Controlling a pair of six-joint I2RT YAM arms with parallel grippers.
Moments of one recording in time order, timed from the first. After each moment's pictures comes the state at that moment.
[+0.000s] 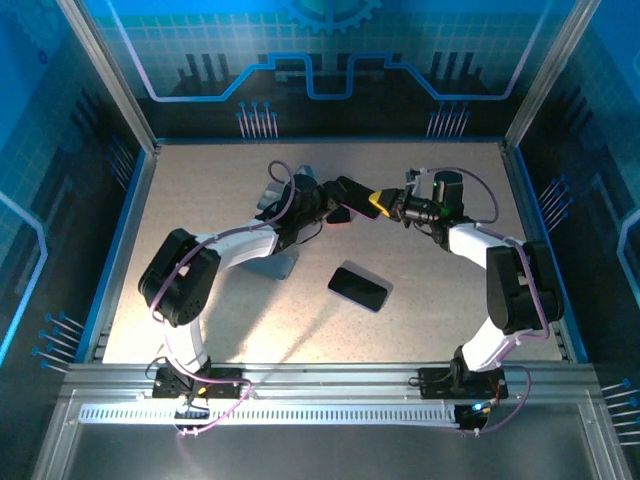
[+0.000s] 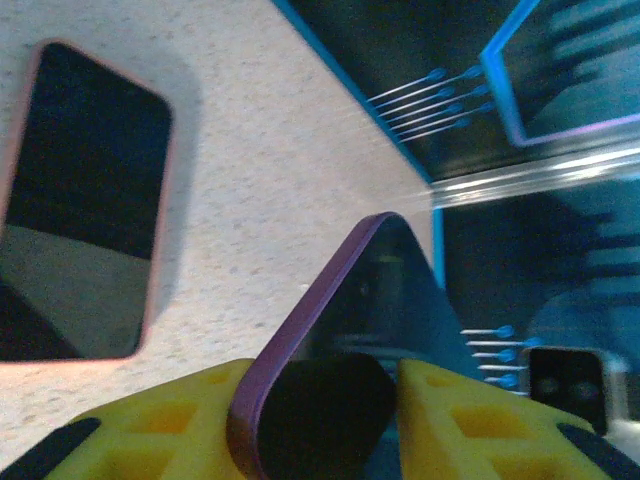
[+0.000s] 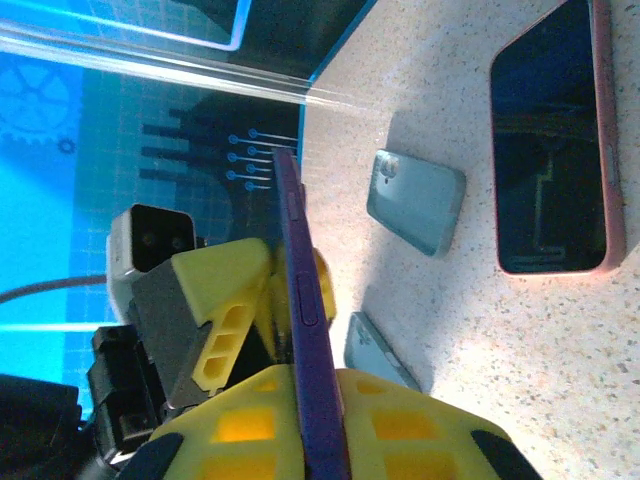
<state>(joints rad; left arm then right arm) -0.56 1.83 1.14 0.26 0.03 -1.15 0.12 1.66 0.89 0.34 -0.87 0.98</state>
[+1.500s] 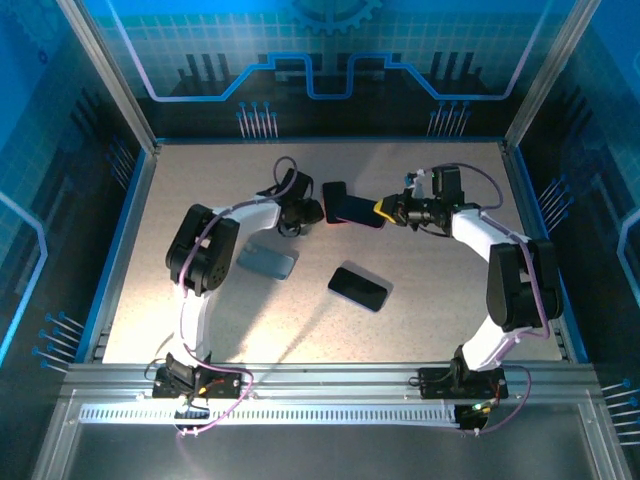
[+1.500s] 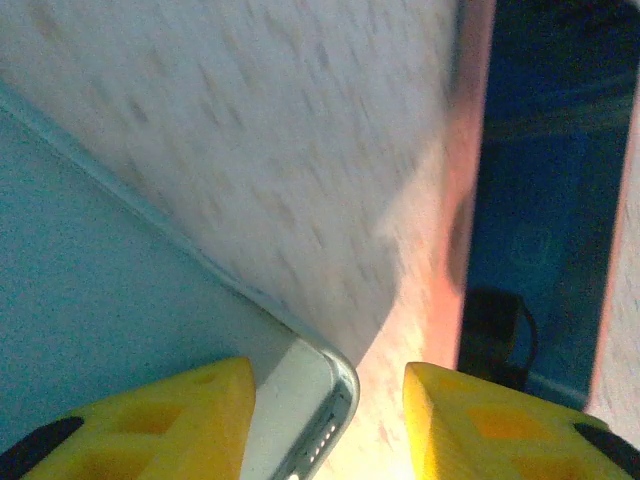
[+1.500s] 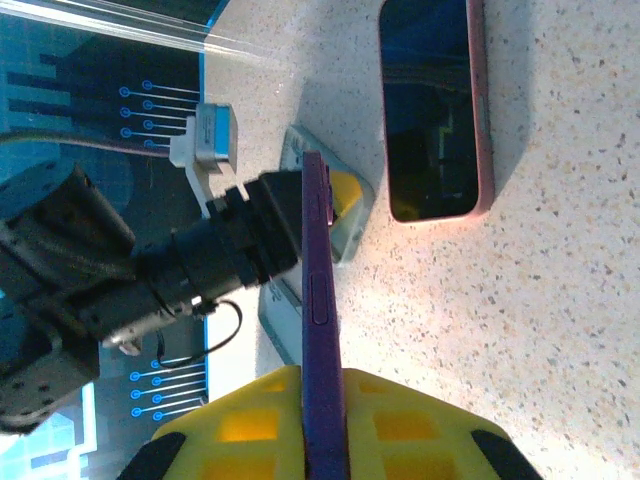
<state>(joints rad) -0.43 2.10 1.40 -0.28 0.10 -0.81 0.10 1.67 1.03 -0.12 -0.84 0.70</state>
